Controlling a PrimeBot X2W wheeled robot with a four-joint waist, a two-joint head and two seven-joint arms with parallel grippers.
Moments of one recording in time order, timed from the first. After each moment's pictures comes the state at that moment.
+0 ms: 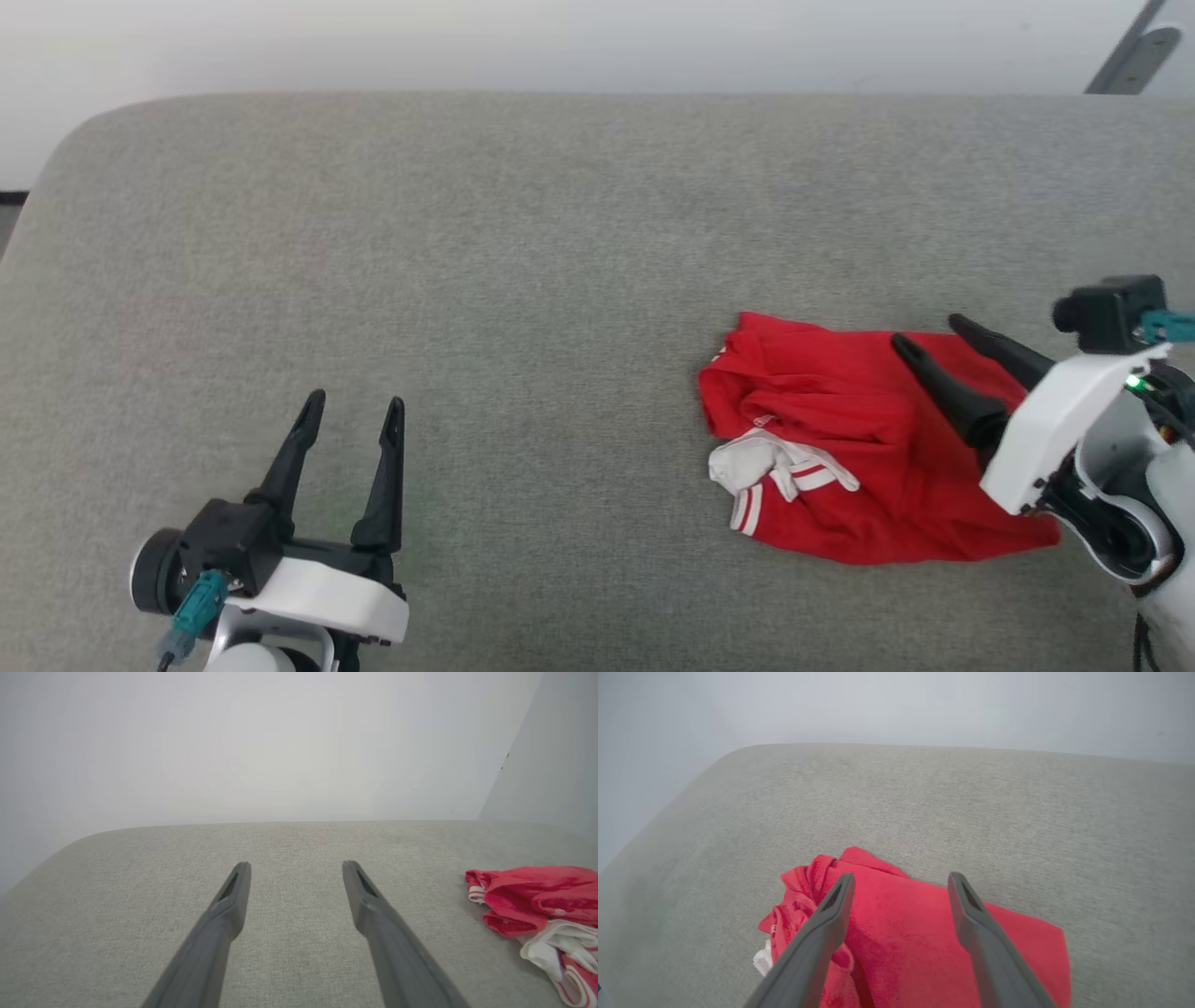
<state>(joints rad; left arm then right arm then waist) -0.07 0.14 -0.08 0.11 -0.19 -0.13 -0.26 -0.44 -0.58 0.47 0.24 0.88 0.13 0.20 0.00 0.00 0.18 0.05</state>
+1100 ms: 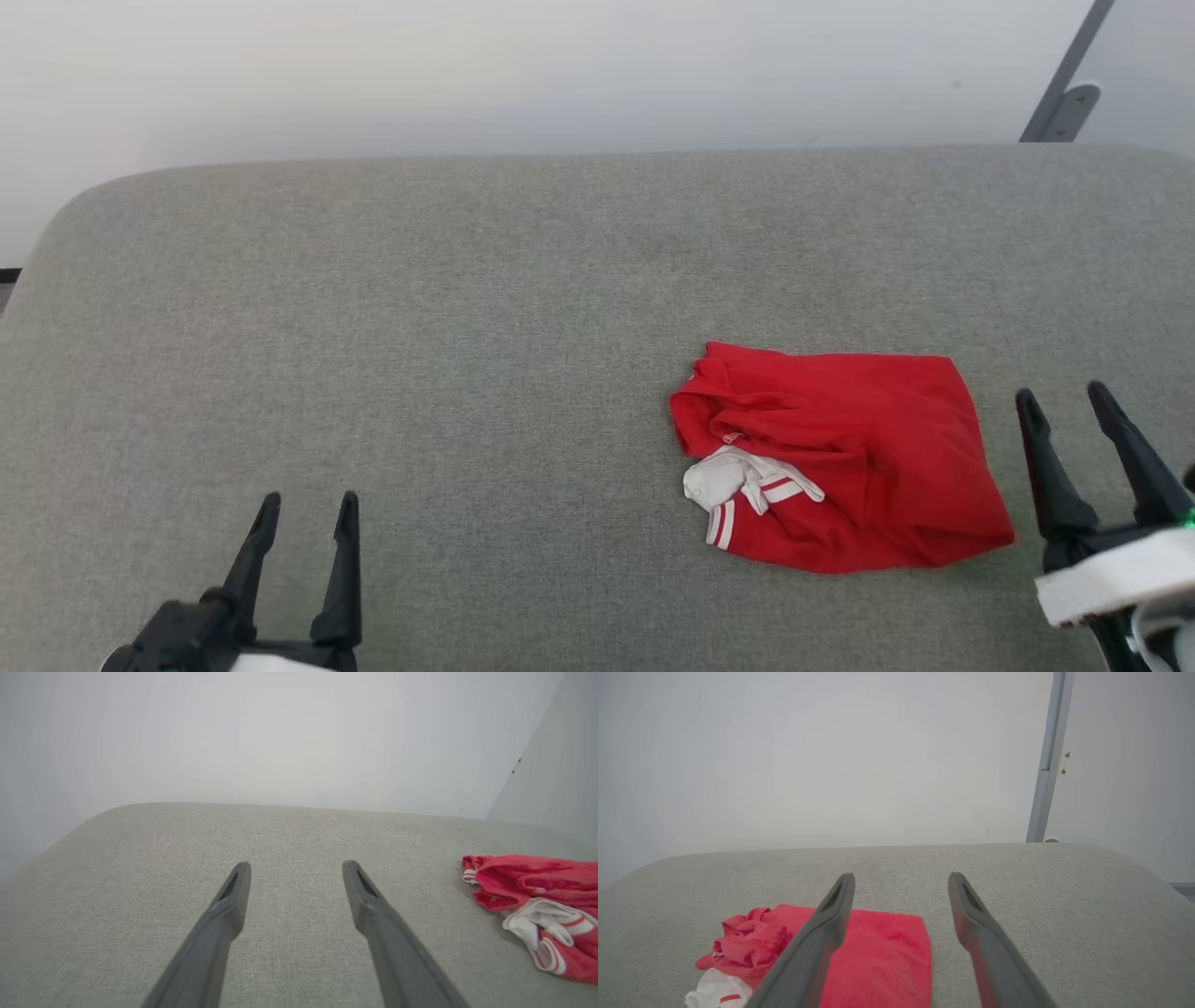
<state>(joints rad) 0.11 0.11 -0.01 0.07 -0.22 -0.13 -0.26 -0.08 -0.39 0.09 0.20 0.52 0.13 -0.26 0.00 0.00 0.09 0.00</state>
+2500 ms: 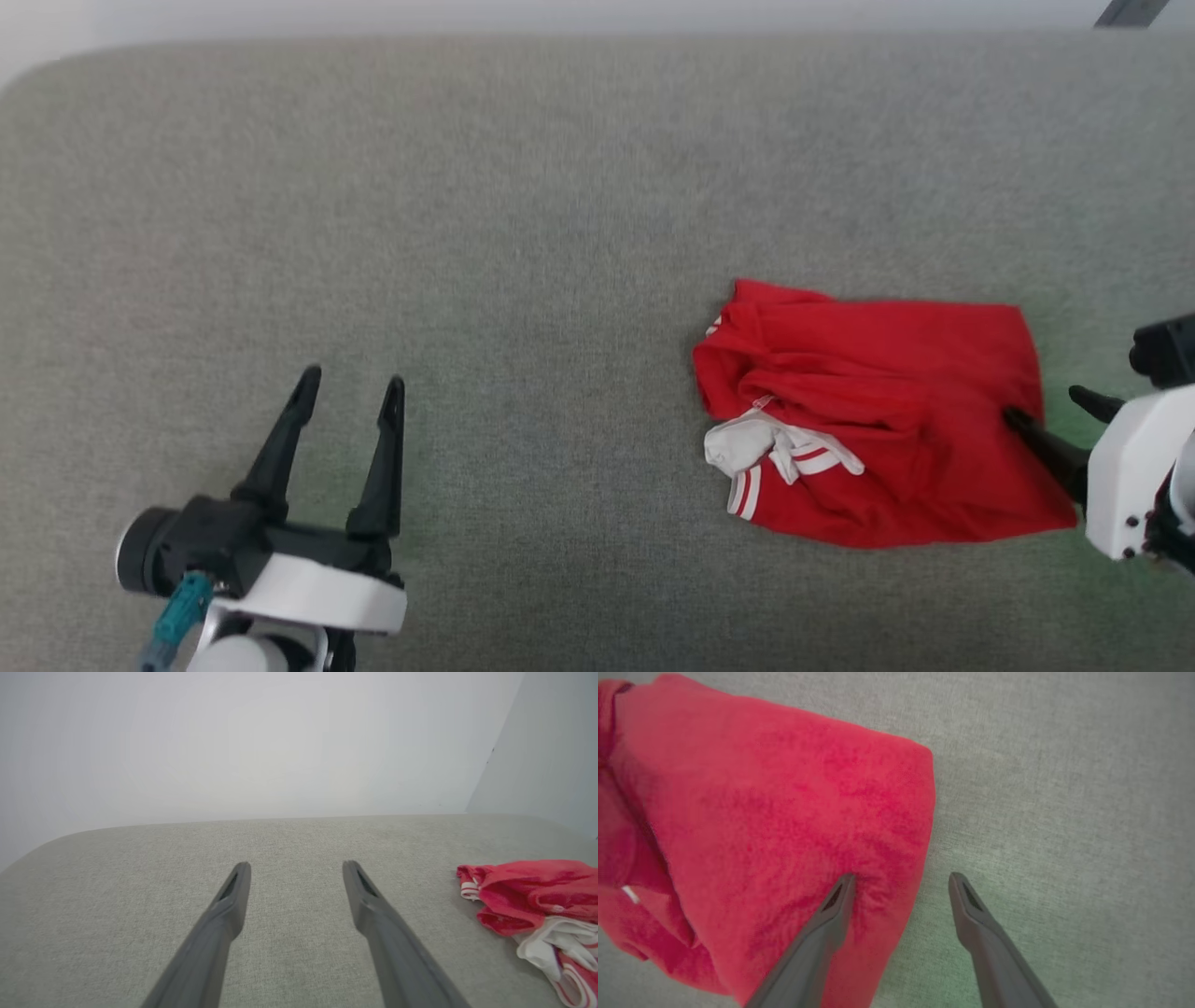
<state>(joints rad) -0.05 0.15 -0.10 0.01 -0.19 -0.13 -0.26 -0.26 -0.61 0.19 0.13 0.65 0.13 0.55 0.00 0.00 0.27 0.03</state>
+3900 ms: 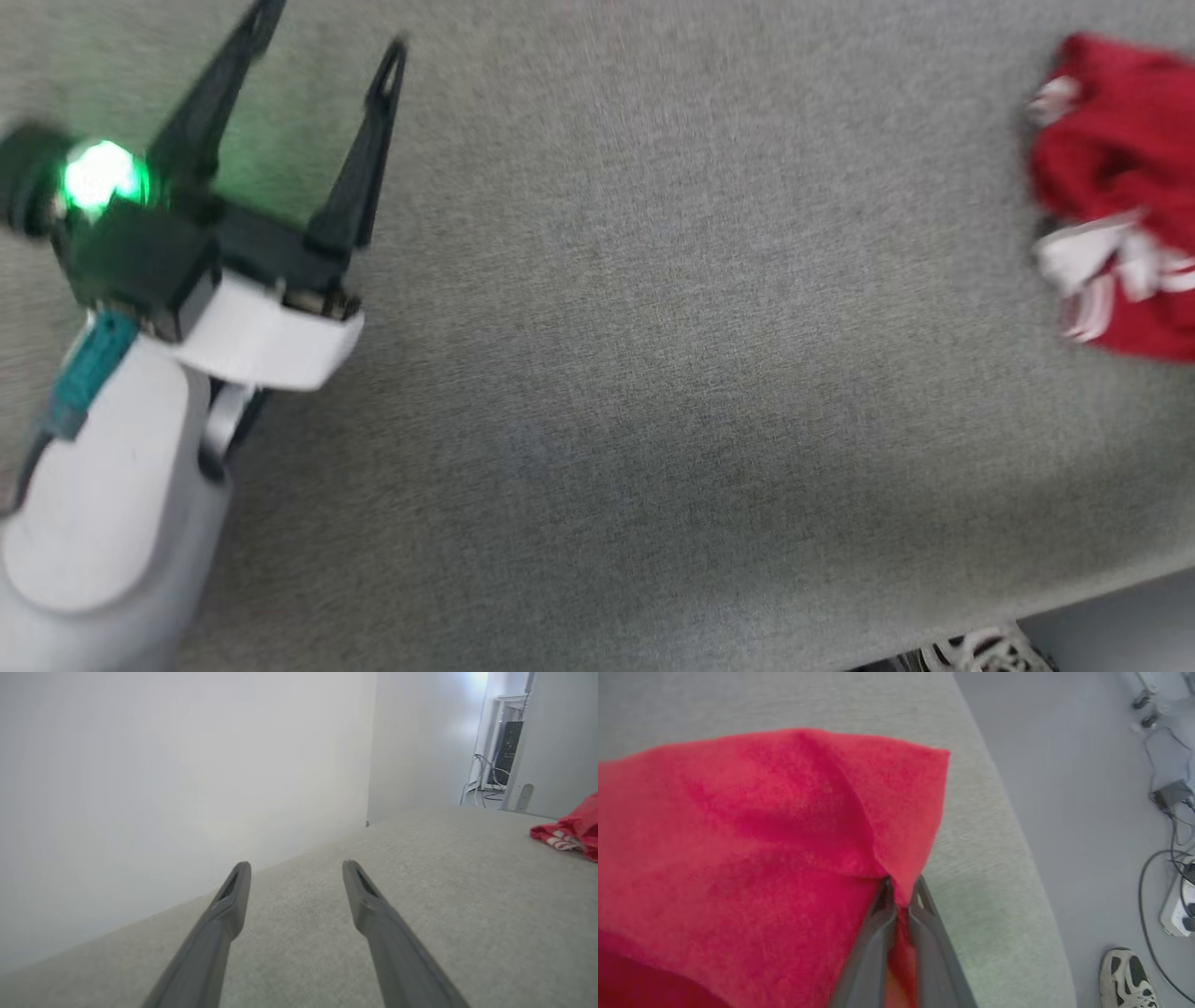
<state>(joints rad) -0.61 0.41 -0.29 -0.01 -0.19 -0.13 -0.26 -0.53 -0.70 -0.12 0.40 0.74 0.13 0.44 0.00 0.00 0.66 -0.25</state>
